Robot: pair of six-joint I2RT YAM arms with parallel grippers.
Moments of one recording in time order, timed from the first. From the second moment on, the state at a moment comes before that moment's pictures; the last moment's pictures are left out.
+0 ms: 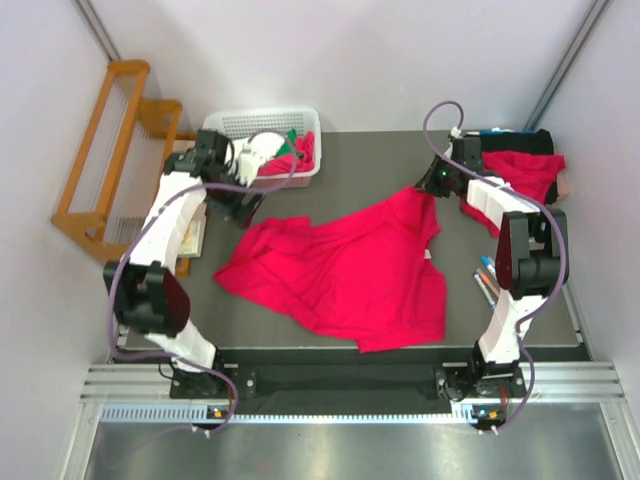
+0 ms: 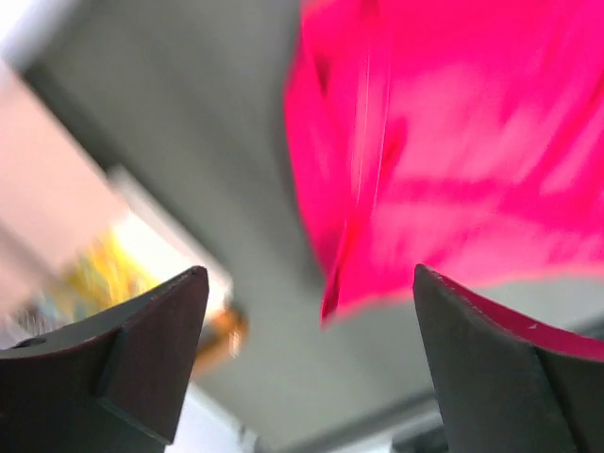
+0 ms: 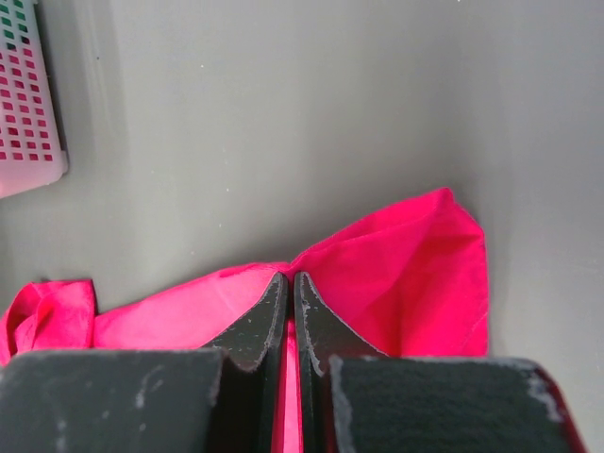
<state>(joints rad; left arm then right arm) -0.12 1.60 1.54 -1.12 0.12 0.53 0.08 1.89 1.36 -0.19 -0.27 0.48</state>
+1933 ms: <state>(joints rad) -0.15 2.01 1.63 -0.55 0.22 0.20 0.14 1.81 1.31 -0.21 -0.29 0.46</state>
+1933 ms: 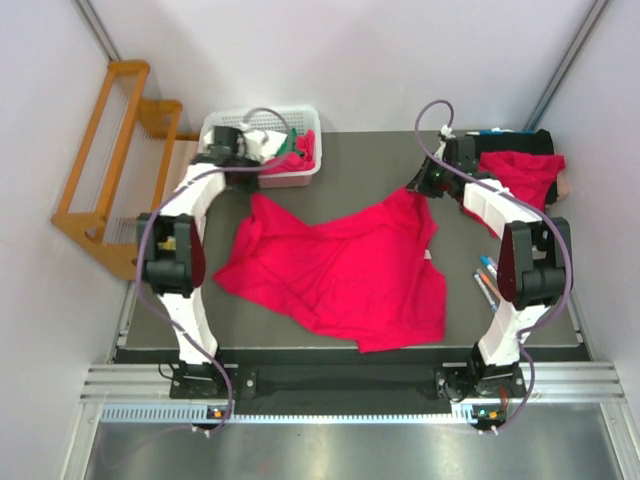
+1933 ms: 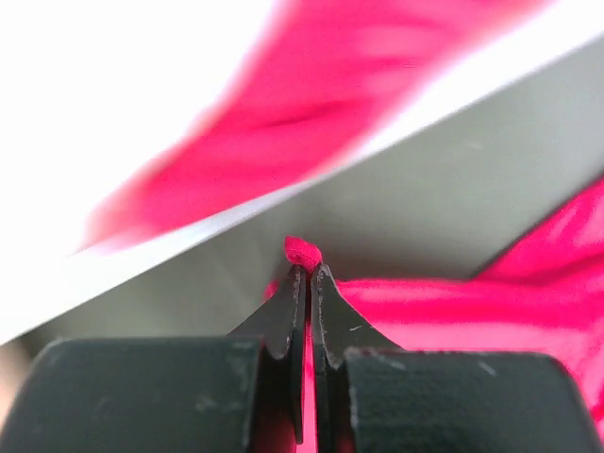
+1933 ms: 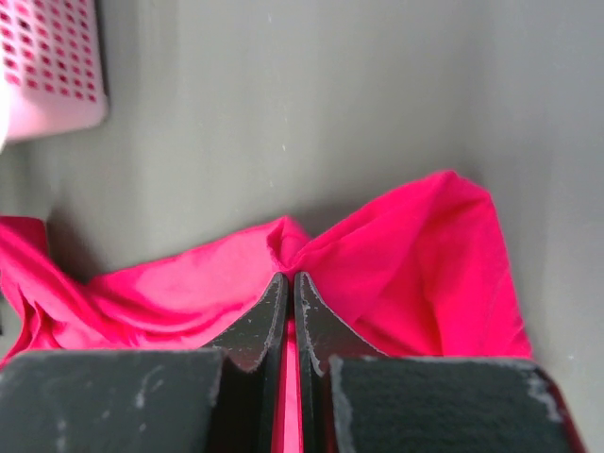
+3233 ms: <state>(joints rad) 0.16 0.84 1.69 -0.84 0.35 0.25 0.13 0.47 1.12 -0.37 -0.27 0.51</state>
